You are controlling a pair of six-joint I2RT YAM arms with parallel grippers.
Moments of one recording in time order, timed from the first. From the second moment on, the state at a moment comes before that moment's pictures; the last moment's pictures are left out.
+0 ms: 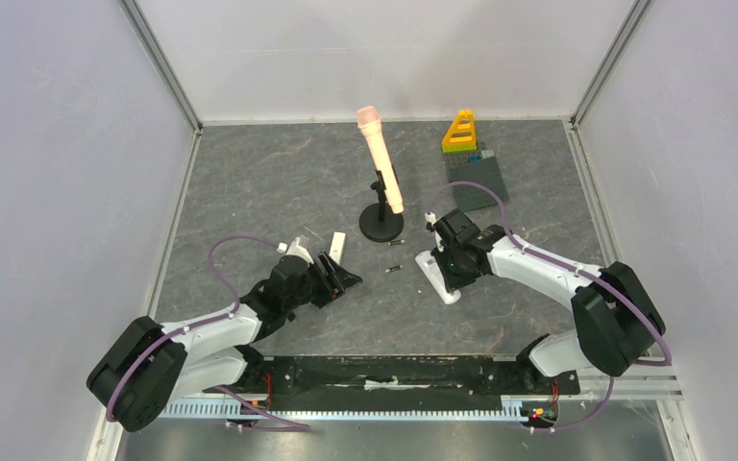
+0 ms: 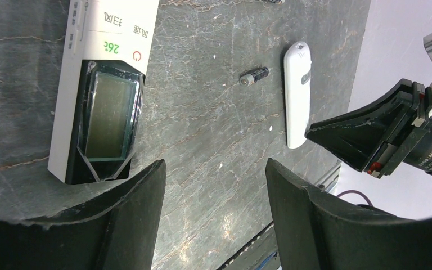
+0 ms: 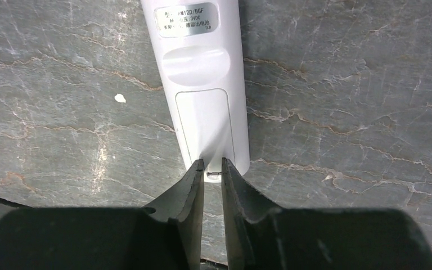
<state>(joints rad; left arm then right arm) -0.64 1.08 0.20 0.33 0.11 -1.10 0.62 1.43 0.83 -0.64 0.00 0.24</state>
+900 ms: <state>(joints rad) -0.64 1.00 0.20 0.28 0.10 -1.10 0.62 1.49 0.84 -0.53 0.05 0.17</state>
